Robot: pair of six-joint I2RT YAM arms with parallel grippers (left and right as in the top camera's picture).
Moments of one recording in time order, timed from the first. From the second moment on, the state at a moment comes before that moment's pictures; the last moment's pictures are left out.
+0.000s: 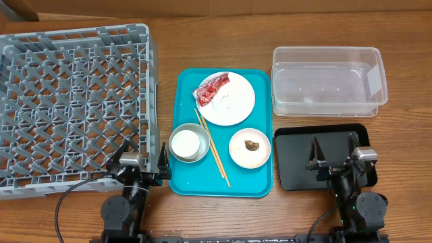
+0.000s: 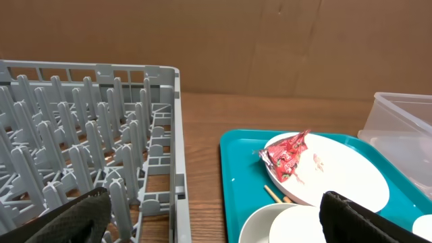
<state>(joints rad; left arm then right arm) -0.03 0.02 0.01 -0.07 0.07 -0.10 0.07 0.02 0.02 -0.04 -0.05 0.18</state>
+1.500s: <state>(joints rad) -0.03 0.13 0.29 -0.44 0.03 -0.13 0.07 0.25 0.38 -0.29 -0.08 0.26</state>
